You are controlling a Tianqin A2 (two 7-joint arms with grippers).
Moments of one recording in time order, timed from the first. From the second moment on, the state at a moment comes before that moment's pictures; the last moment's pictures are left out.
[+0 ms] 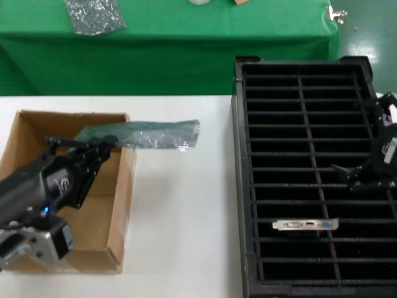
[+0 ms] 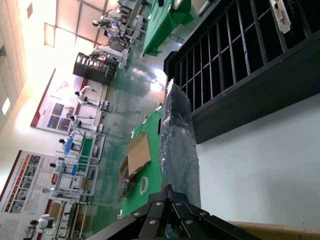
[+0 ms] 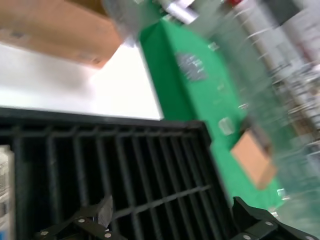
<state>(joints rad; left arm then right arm) -0.08 -0.85 1.63 -1.98 -1.32 0.40 0.30 0.60 0.93 -1.94 1.76 1.08 -0.73 0.45</state>
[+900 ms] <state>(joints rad) -0.08 -0.85 1.63 -1.98 -1.32 0.40 0.30 0.17 0.60 -1.46 1.59 1.71 -0.45 -0.60</state>
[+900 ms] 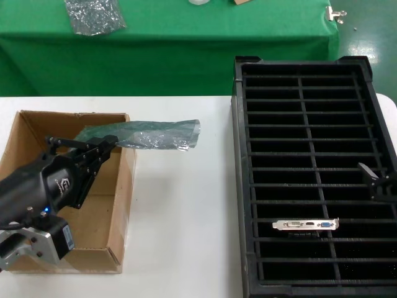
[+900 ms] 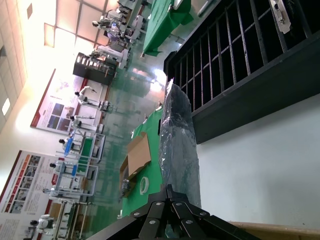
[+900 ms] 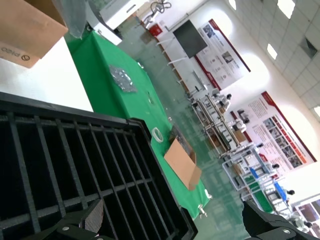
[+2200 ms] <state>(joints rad) -0.37 -0.58 1.91 -1.51 -1.30 0.44 -0.85 0.06 0.61 -1.36 1.63 1.78 -0.59 -0.68</state>
